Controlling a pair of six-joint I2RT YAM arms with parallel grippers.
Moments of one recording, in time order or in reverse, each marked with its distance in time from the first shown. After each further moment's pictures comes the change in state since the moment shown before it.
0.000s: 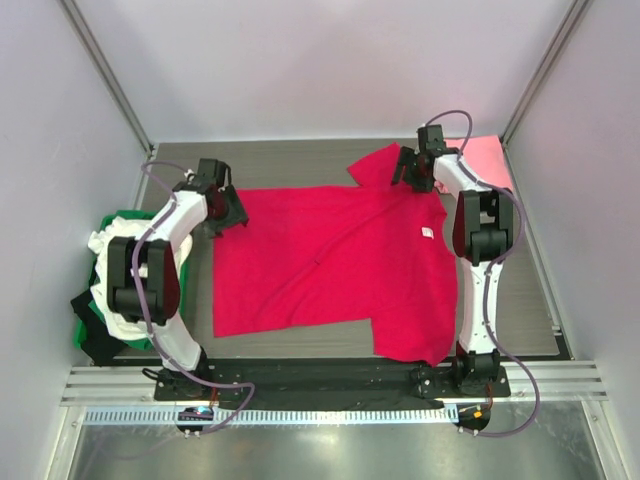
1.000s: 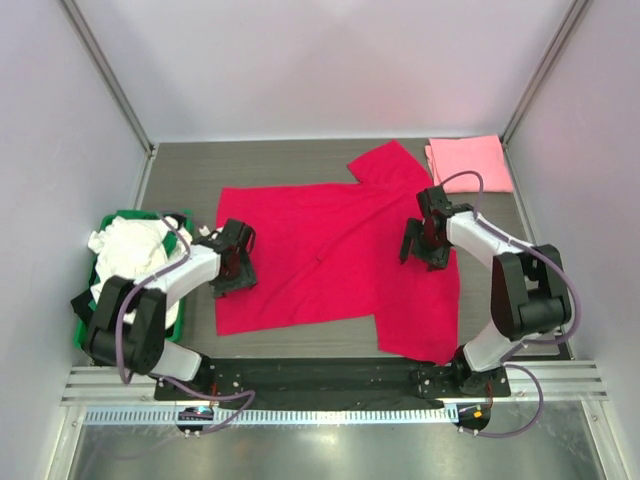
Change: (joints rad) left arm -0.230 -0.291 -0.471 -0.006 -0.161 -0.148; right arm 0.123 -0.719 -0.826 -0.180 0.111 0.122
